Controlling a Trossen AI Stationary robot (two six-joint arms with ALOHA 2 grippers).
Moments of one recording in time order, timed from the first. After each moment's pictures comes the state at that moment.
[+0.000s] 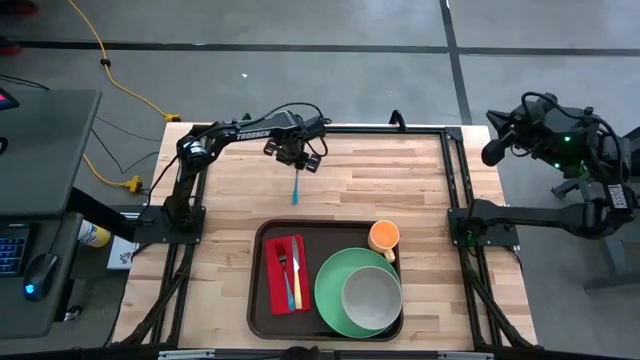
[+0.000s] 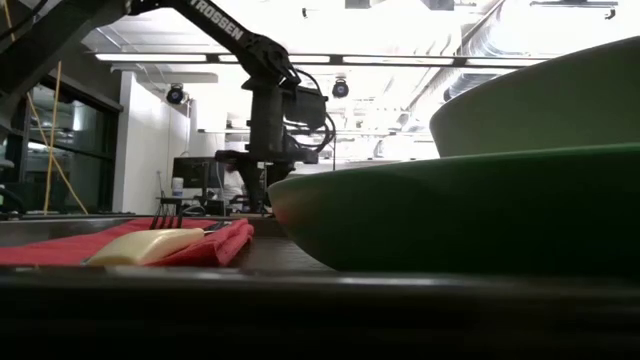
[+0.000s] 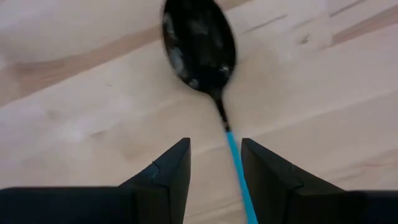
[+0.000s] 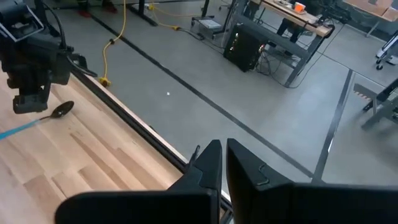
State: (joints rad) left arm 0.51 2.06 1.64 -1.08 -0.06 -0.68; right arm -0.39 0.73 1.52 -1.25 0.58 0.00
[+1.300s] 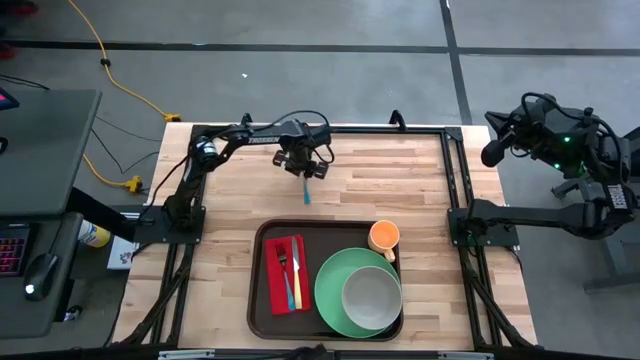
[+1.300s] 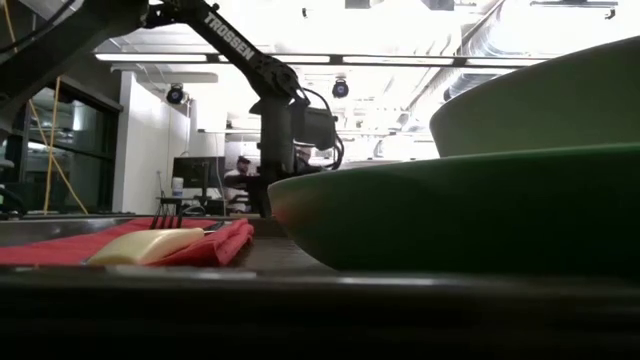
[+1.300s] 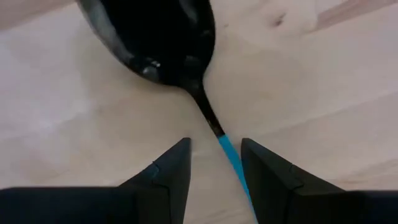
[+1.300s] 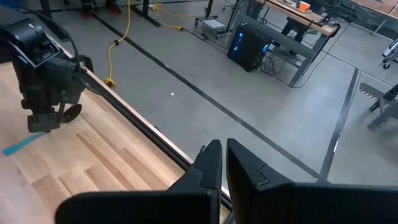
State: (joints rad) left arm 0.49 2.17 1.64 -0.98 0.07 -0.73; right arm -0.39 0.73 1.52 -1.25 0.56 0.01
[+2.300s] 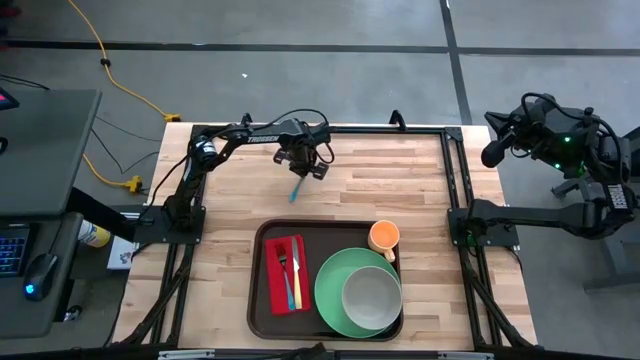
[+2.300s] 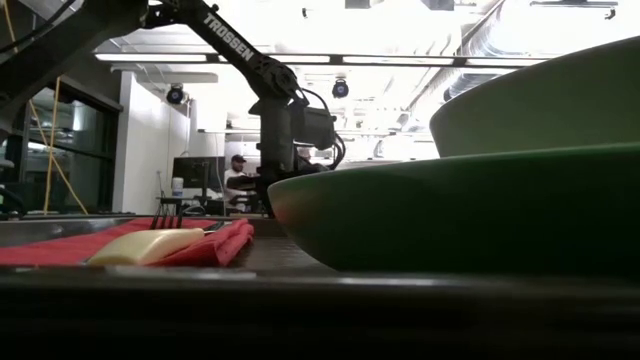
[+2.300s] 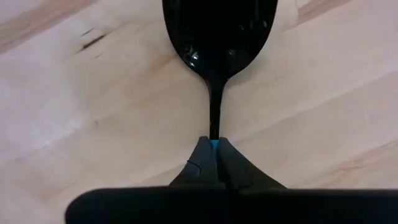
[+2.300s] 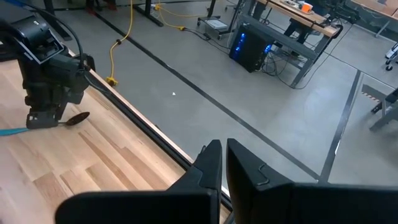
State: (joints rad) left arm 0.50 2.17 1.64 -0.97 0.09 -0.62; right arm -0.39 0.73 1.52 -1.25 0.55 0.00
